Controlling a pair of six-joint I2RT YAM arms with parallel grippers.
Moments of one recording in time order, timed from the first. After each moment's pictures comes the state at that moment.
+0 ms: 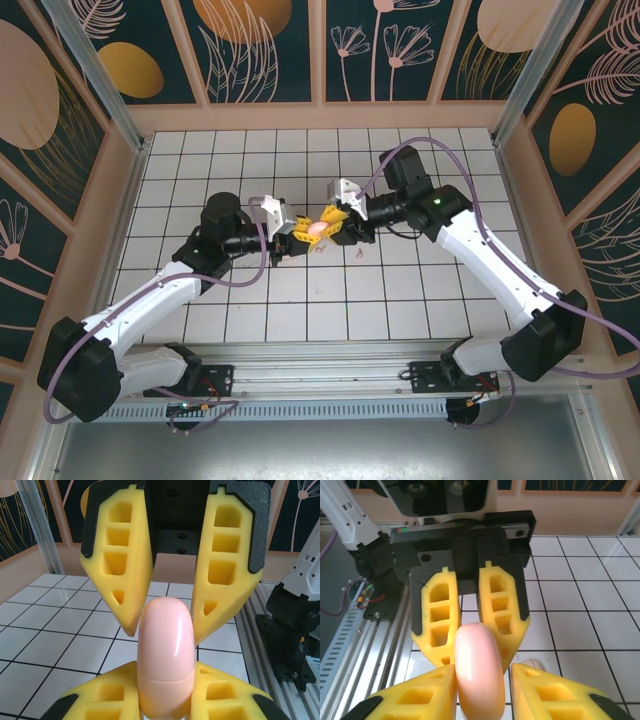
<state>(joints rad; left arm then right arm) -0.57 1.19 0.78 0.21 0.85 0.15 0.59 1.35 1.33 -0.68 -0.85 -0.65</state>
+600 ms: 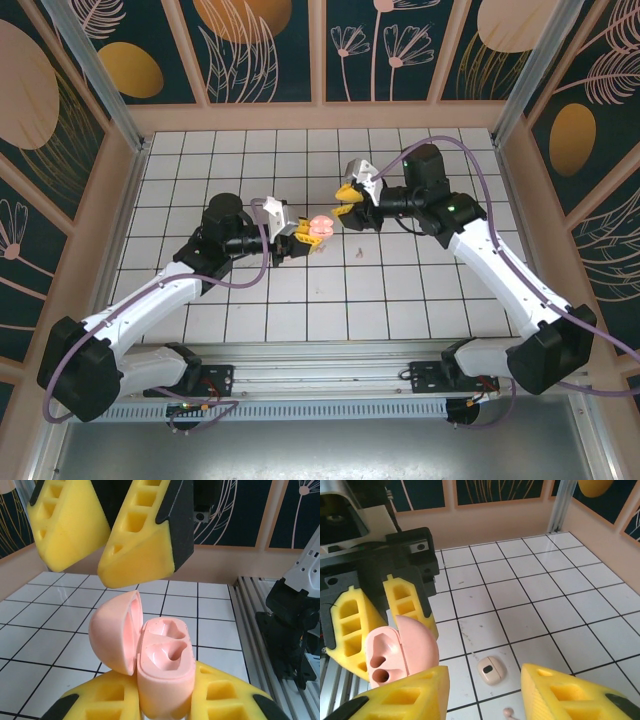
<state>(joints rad) -0.58 1.19 0.78 0.20 0.83 0.16 0.50 1.29 1.23 -0.45 -0.76 -0.41</state>
